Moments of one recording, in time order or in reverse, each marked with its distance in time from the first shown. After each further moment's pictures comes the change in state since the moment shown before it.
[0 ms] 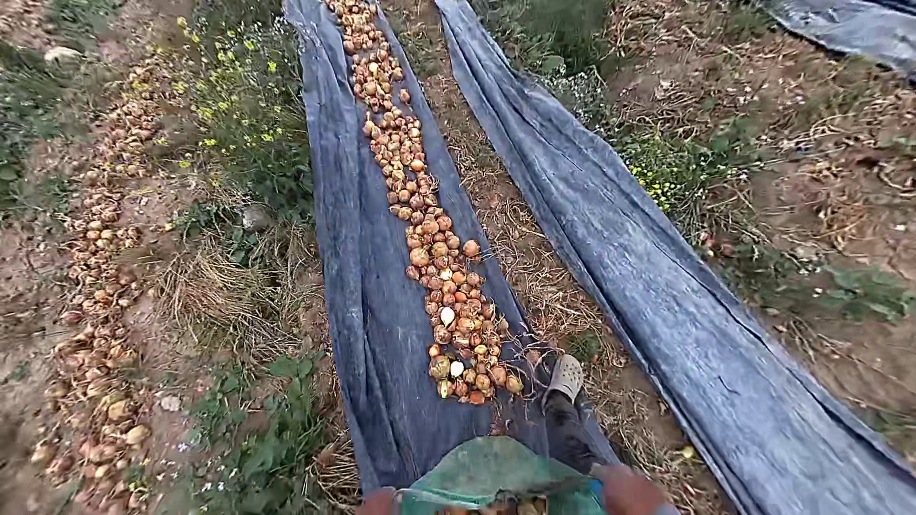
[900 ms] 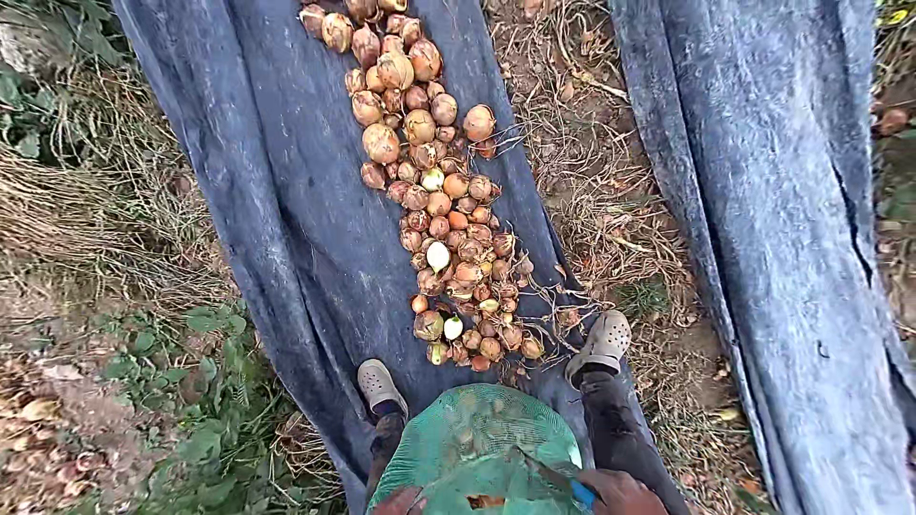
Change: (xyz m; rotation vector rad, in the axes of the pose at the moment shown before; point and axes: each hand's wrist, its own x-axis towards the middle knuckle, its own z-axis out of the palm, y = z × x) left_hand 0.238 0.041 -0.024 -0.099 -0.220 0.197; right_hand 0.260 -0.053 -0.026 0.174 -0.372 -0.004
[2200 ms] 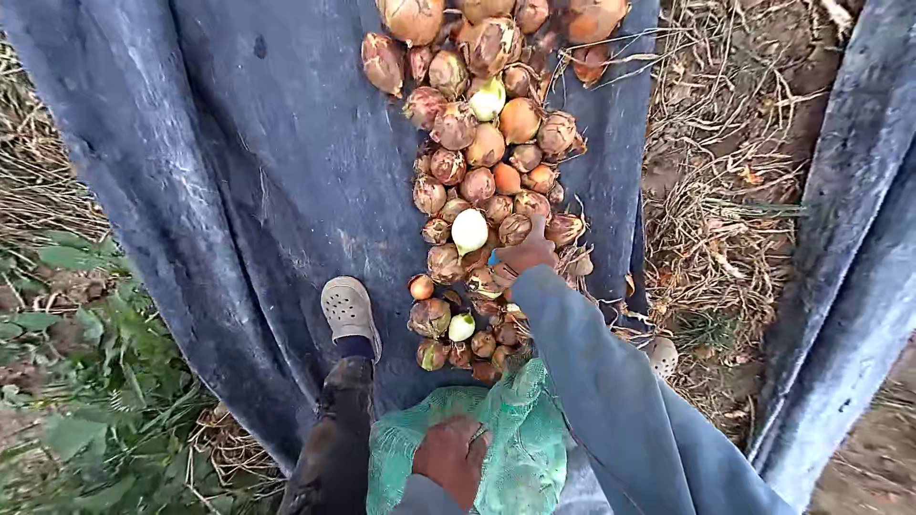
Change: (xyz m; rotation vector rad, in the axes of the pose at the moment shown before) left_hand 0.182 0.074 -0.099 -0.413 -0.218 0.048; right_hand 0.378 -0.226 -0.194 0.338 0.542 0.340
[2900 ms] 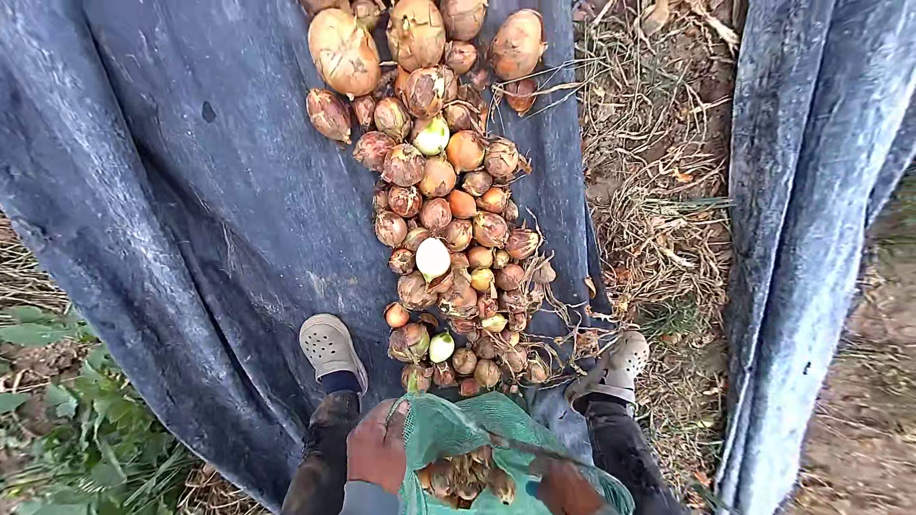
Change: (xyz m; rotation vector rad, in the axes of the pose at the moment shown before) left_hand 0.006 0.001 -0.052 -0.094 0.621 -0.066; right_hand -0.158 0.278 0.024 -0.287 -0.750 -0.008
